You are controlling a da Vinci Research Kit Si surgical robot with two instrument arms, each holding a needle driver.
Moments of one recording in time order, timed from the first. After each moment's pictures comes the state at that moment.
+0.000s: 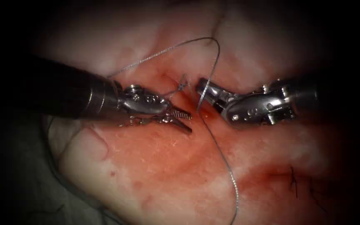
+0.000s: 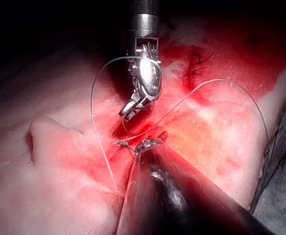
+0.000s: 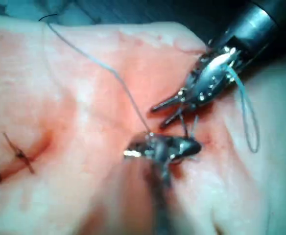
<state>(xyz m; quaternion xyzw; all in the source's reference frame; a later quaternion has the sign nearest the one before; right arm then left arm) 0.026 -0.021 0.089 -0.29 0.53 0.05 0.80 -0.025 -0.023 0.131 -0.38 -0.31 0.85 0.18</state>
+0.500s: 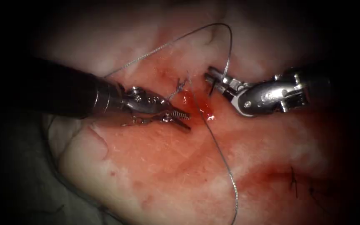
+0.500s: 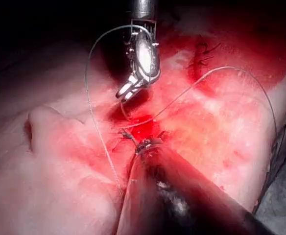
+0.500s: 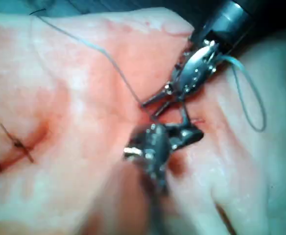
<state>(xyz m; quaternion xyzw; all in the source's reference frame) 0.025 -0.019 0.088 -0.24 0.56 0.12 0.78 -0.024 -0.023 0.135 -0.37 -0.30 0.86 0.20</state>
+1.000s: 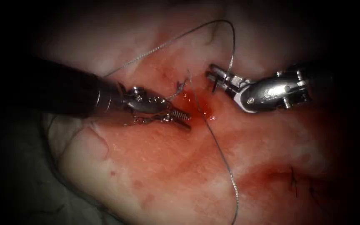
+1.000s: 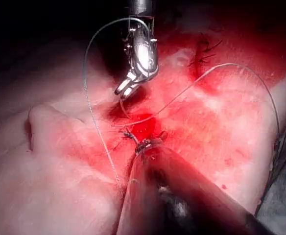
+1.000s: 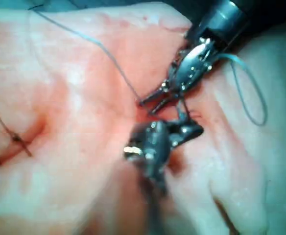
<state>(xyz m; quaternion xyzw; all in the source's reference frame) 0.025 -0.018 0.088 -0.23 0.57 0.14 0.78 -0.025 -0.023 0.136 -0.37 -0.30 0.86 0.20</state>
